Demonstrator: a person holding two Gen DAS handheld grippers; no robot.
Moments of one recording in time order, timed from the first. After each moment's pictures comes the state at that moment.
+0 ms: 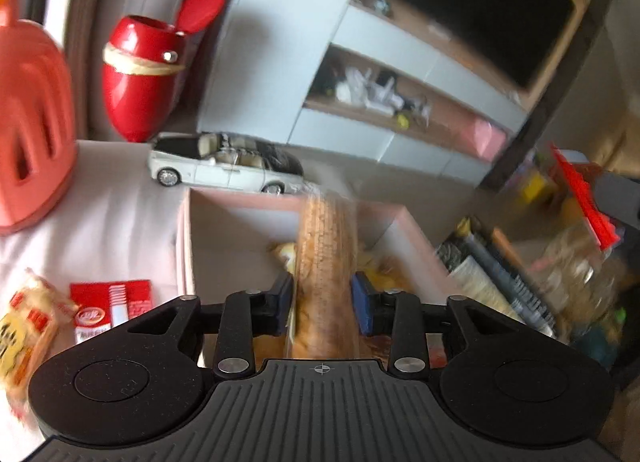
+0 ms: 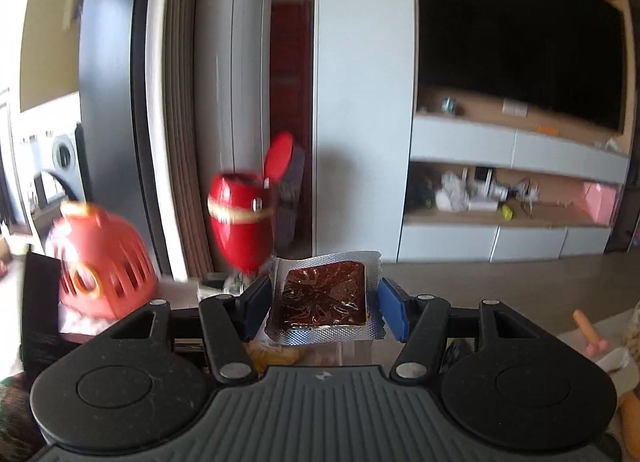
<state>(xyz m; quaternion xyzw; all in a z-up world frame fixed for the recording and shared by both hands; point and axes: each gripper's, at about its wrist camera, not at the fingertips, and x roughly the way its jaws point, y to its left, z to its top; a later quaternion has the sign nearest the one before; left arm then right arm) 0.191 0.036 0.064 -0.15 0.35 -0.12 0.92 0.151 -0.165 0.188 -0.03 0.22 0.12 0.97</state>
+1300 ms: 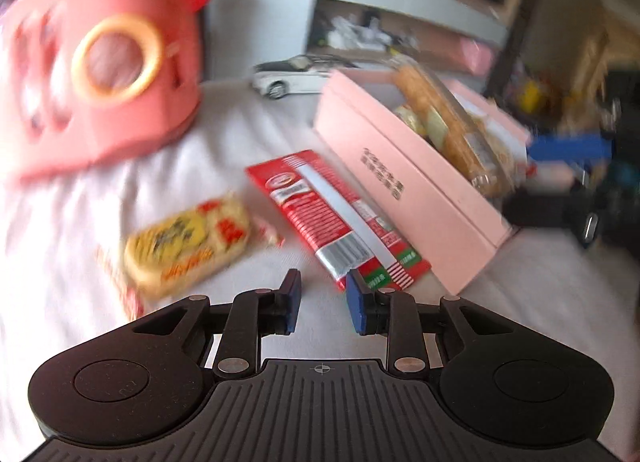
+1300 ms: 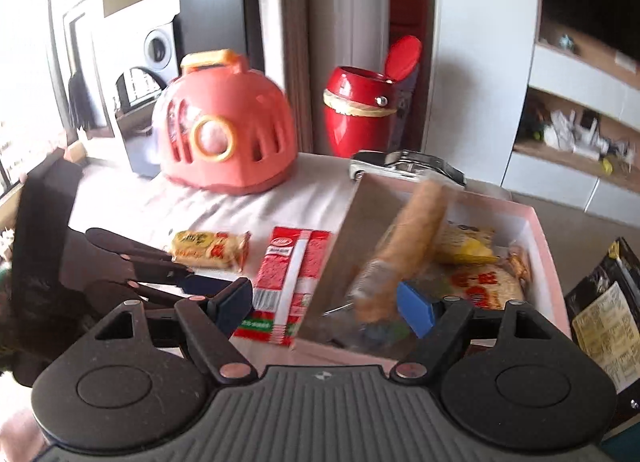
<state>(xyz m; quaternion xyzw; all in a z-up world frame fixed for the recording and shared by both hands) 0.093 0.163 0.015 -0.07 0.40 -0.14 0.90 0.108 -0.031 0.102 -0.08 0.32 0.25 0.91</state>
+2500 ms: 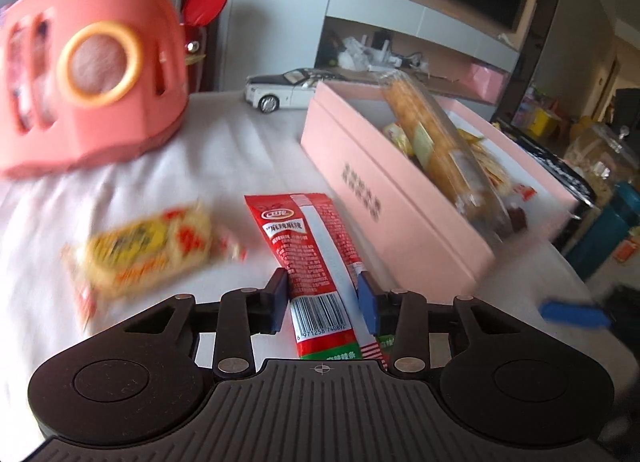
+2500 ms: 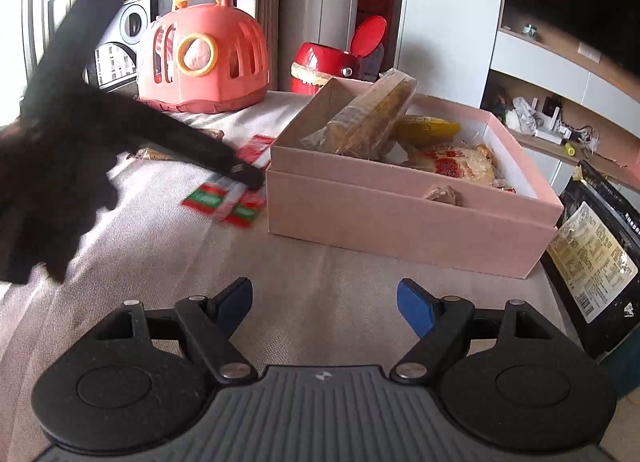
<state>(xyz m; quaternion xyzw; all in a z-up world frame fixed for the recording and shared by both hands) 0.091 0.129 0.006 -0.06 0.37 -0.12 0.92 0.037 -0.065 0.020 -0.09 0.32 0.19 0.92</state>
